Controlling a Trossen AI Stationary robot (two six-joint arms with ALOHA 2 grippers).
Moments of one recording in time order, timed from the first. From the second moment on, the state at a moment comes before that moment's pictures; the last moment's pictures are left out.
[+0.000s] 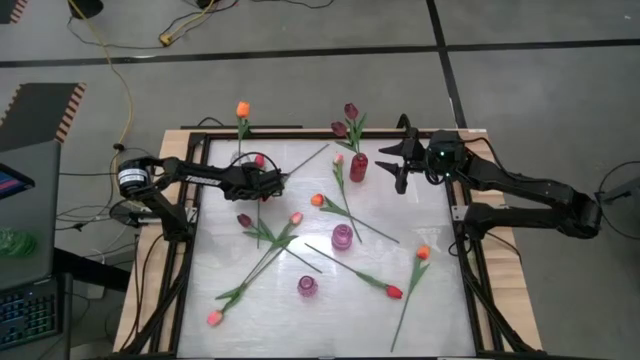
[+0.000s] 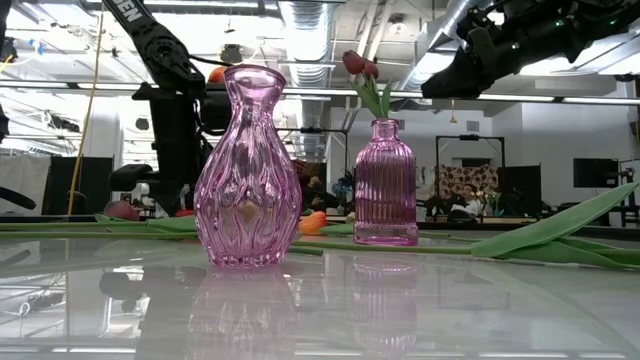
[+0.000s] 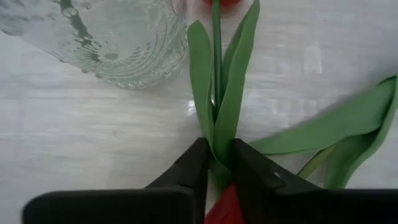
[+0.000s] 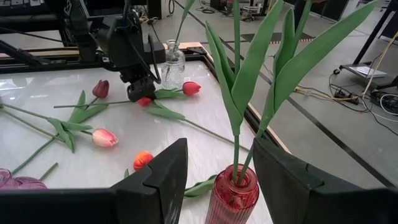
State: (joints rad) left arm 0.35 1.61 0.76 -0.54 -0.42 -1.26; right arm -0.53 0.90 0.62 0.00 -0.16 -0.16
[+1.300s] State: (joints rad) left arm 0.22 1.62 1.01 -0.53 -0.51 -0.99; right arm -0.53 0.90 0.62 0.00 -0.16 -0.16
